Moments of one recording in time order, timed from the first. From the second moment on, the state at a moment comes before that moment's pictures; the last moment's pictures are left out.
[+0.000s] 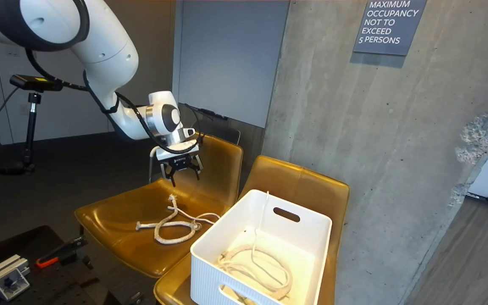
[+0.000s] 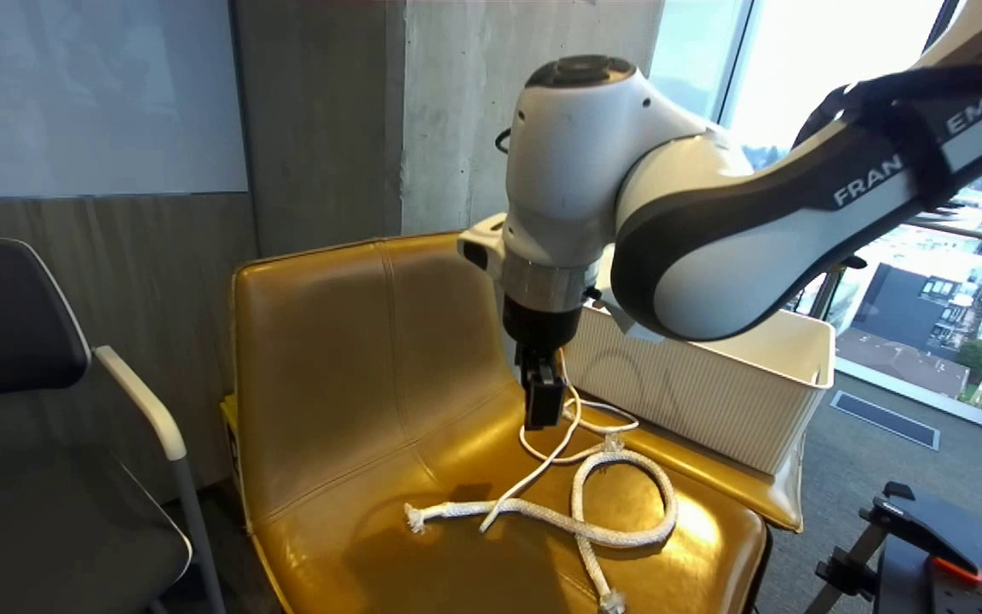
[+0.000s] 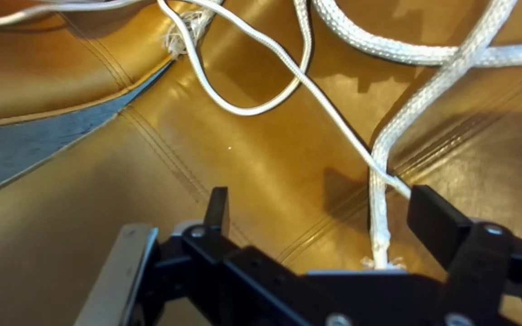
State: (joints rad) arm 0.16 0.71 0.08 -1.66 -0.58 2.43 -0.26
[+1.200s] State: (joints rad) arm 0.03 1.01 0.09 -1.44 -0.44 2.30 -1.00
